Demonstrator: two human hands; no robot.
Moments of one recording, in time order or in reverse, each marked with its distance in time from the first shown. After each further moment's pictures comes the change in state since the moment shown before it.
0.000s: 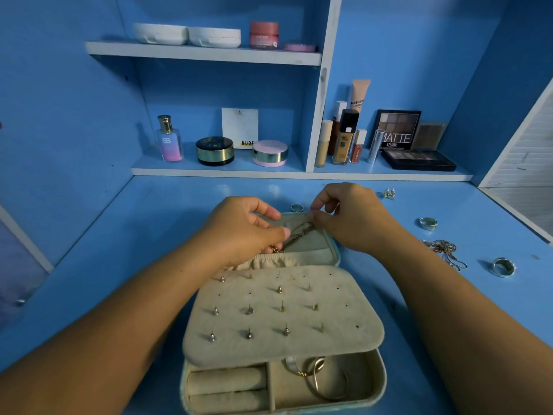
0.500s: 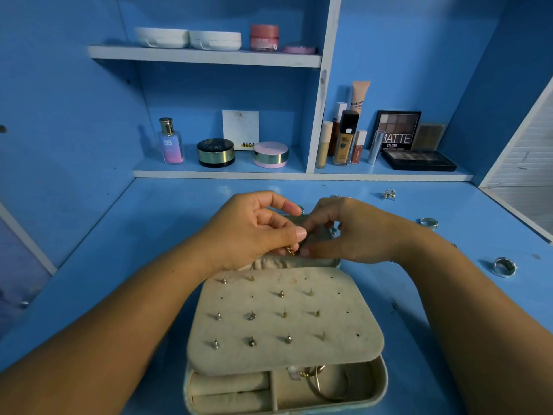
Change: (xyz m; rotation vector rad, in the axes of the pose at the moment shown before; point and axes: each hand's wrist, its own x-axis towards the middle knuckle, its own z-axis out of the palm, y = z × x) left_hand -0.009 0.010 -0.005 -0.120 -0.226 0.156; right_hand -0.012 -0.010 -0.020 0.038 -0.449 -0.232
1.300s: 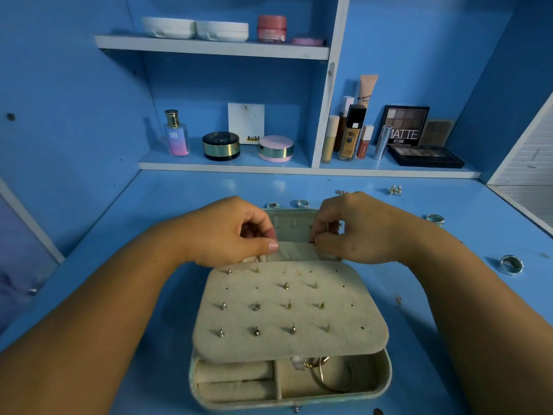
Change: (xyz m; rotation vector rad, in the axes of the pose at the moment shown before) left_hand -0.011 0.000 -0.033 0.634 -0.148 -0.009; right_hand -0.006 -0.011 0.003 -0.167 0.068 0.012
